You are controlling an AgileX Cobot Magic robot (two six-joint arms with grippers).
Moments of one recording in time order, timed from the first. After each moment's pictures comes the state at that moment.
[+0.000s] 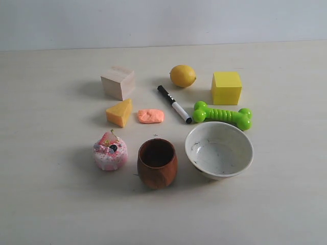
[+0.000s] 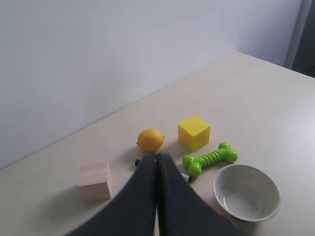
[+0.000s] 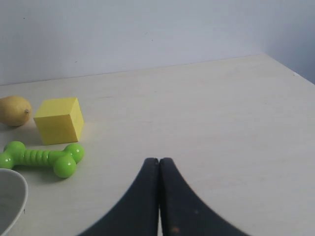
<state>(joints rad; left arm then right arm) -0.70 0.78 -0.93 0.03 0.55 0.03 -0.14 0.01 0.00 0.13 0.34 -0.07</state>
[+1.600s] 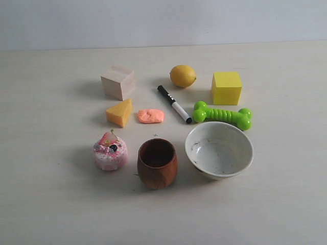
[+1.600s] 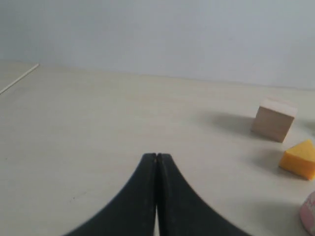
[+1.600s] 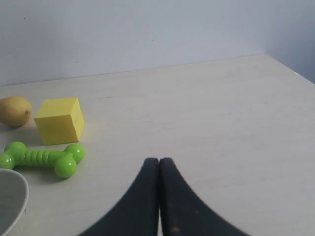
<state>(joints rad) 0.07 0.01 0.00 -0.10 0.29 0.04 -0.14 0.01 0.00 0.13 0.34 -0.07</state>
